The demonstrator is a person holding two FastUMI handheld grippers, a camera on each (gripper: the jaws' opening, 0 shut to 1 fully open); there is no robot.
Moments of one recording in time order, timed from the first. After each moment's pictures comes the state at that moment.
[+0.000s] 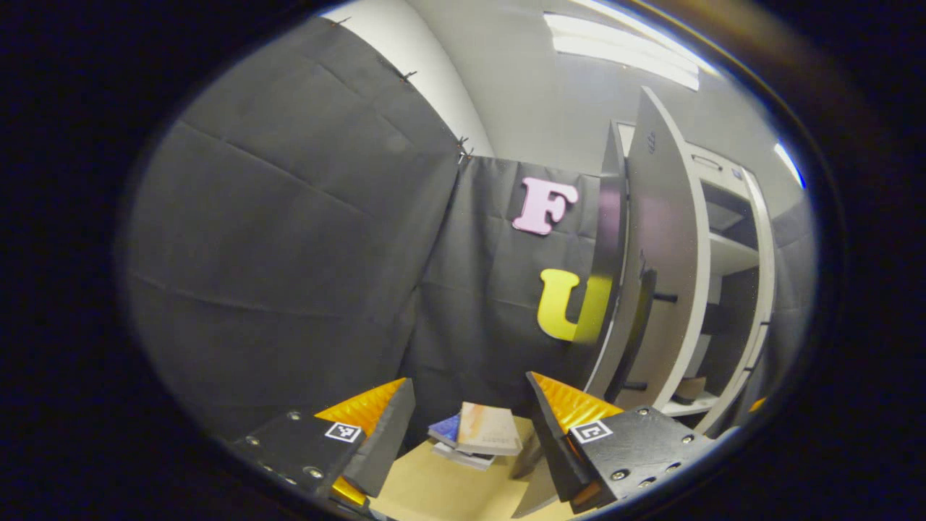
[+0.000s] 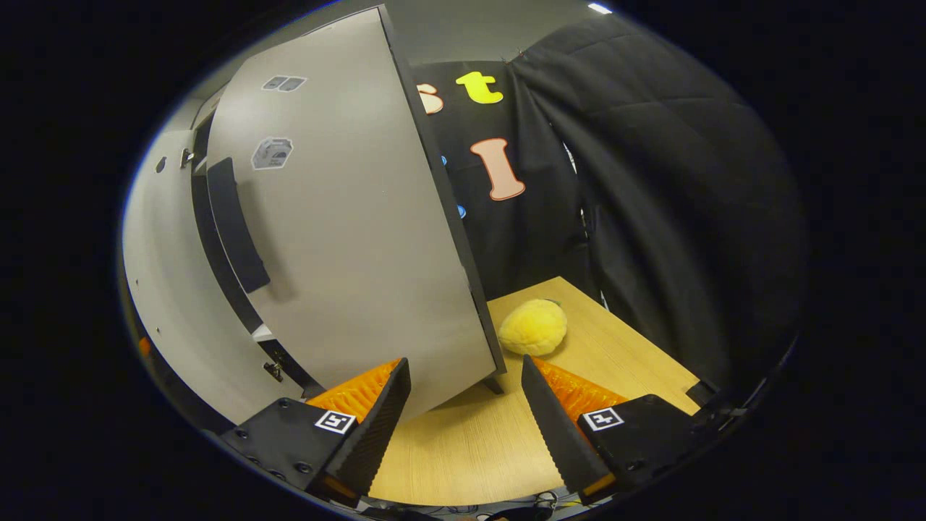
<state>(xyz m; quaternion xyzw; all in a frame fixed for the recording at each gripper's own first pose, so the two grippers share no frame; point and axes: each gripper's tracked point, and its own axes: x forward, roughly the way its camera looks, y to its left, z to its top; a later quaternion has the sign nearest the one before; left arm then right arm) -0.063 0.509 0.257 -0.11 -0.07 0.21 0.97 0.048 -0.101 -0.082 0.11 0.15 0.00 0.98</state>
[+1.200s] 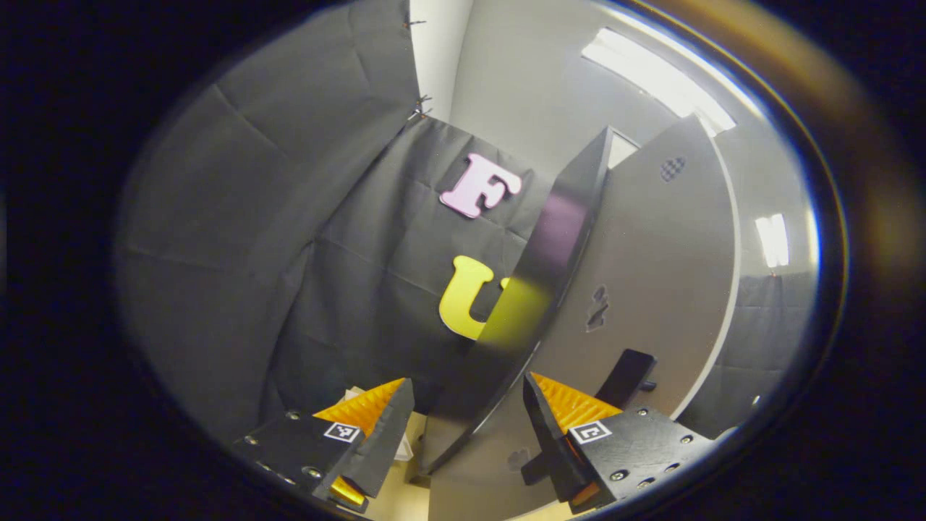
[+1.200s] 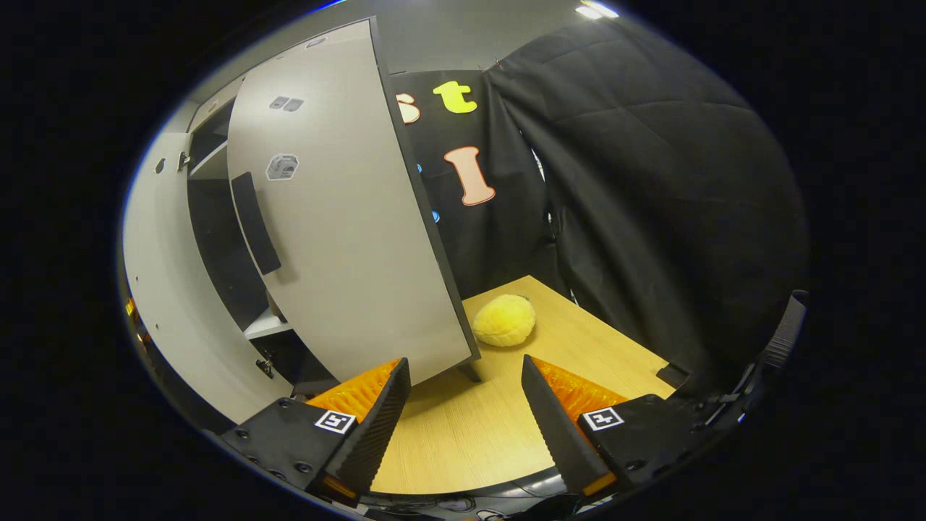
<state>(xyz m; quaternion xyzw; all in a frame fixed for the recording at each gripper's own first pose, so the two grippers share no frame) -0.021 0.513 0.282 -0.21 -0.04 0.01 0.98 -0.014 -0.116 -0.073 0.11 0.13 -0.05 0.98</state>
